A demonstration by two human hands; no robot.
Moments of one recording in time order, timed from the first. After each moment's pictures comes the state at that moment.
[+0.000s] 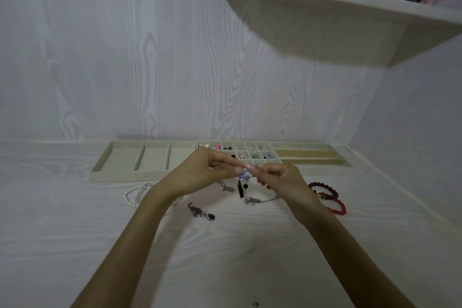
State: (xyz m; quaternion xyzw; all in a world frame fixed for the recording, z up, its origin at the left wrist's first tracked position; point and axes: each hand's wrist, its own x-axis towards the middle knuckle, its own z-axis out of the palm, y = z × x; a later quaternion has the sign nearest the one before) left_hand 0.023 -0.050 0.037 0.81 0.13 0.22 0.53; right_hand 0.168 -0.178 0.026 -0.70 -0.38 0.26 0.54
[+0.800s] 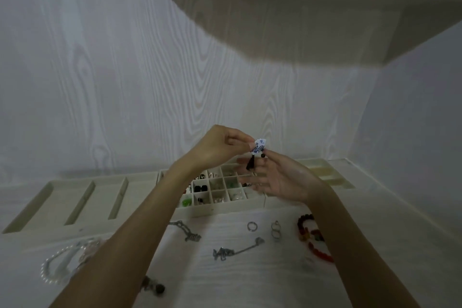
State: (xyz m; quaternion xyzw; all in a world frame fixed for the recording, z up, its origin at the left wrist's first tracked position) left_hand 0.194 -0.003 0.068 0.82 0.16 0.24 0.49; right_hand 0.329 -0.117 0.031 -0.51 -0.30 0.58 0.56
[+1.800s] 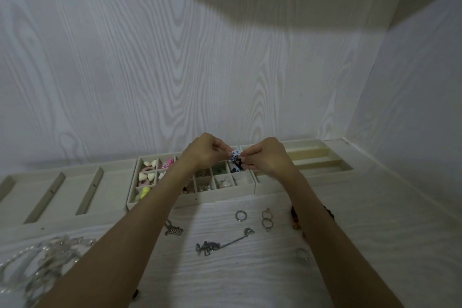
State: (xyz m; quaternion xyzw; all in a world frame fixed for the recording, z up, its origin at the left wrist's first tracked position) left_hand 0.244 0.043 -0.011 0.87 0.27 0.15 0.38; right_hand 0.355 -0.080 -0.011 -0.80 -0.35 0.19 0.44
